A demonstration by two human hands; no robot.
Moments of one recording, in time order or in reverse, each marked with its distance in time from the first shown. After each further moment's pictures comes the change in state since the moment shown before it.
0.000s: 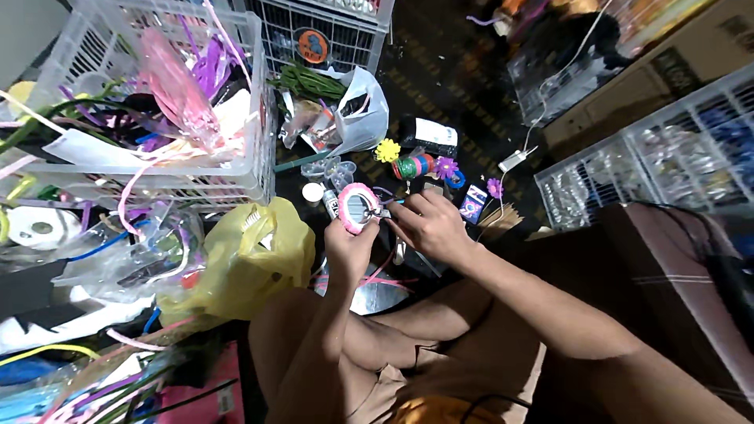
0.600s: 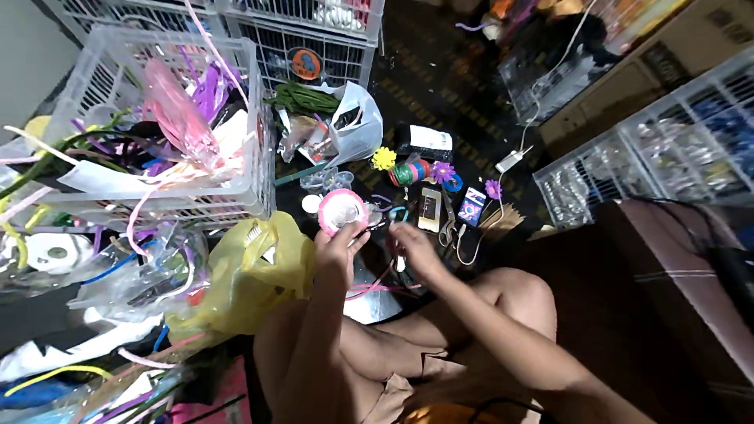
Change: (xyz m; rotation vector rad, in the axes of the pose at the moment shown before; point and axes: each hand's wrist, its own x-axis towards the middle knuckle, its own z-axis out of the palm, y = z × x) left_hand 0.015 0.012 -0.007 -0.500 0.010 -0.351; right_hand -0.028 -0.030 0.046 1.241 -0.105 1.103
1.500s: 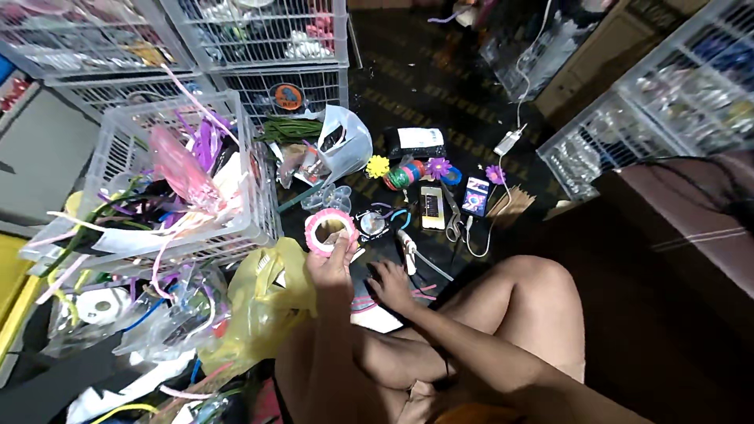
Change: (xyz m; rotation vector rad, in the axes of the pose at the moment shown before) left_hand 0.003 -0.007 -0.001 0.039 -0.036 0.312; right_hand -0.002 0.097 0.057 -0.619 0.006 0.056
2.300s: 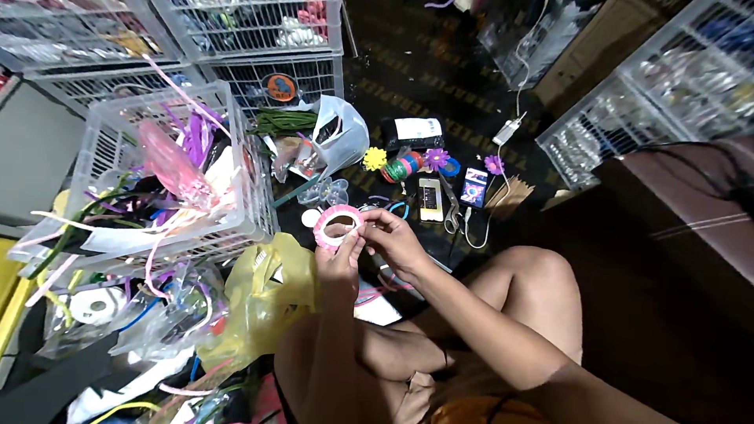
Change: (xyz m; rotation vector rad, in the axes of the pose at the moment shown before) left_hand -0.005 -0.007 -0.001 -0.107 -0.169 -0.056; right_hand -0.012 -0.114 -0.100 1.137 0.038 -0.186
